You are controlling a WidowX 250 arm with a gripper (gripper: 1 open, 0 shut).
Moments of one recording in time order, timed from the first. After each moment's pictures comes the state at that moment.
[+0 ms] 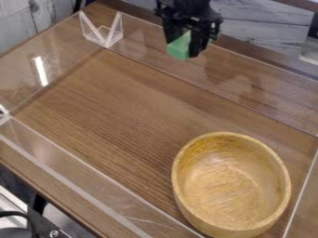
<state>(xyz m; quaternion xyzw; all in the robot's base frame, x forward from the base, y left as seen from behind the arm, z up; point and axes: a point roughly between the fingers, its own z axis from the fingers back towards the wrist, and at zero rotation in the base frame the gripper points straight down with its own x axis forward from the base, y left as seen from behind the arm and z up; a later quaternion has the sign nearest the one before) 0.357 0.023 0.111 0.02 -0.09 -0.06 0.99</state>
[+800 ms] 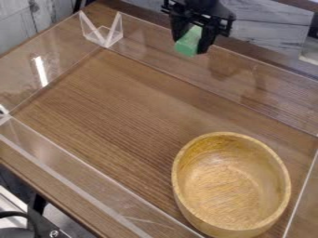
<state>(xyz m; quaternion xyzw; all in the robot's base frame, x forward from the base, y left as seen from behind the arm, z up) 0.368 0.018 0.115 0.05 -0.10 0.00 0.99</state>
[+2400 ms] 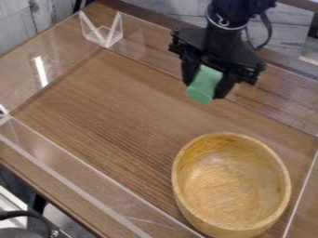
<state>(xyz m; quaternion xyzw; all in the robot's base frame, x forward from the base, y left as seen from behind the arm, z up) 0.283 -0.053 0.124 0.08 -0.14 0.04 0.99</state>
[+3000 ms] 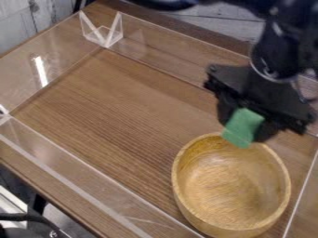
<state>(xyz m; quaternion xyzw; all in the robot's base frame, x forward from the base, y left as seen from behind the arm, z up) 0.245 -0.118 0.115 0.06 -0.15 -0.01 0.99</state>
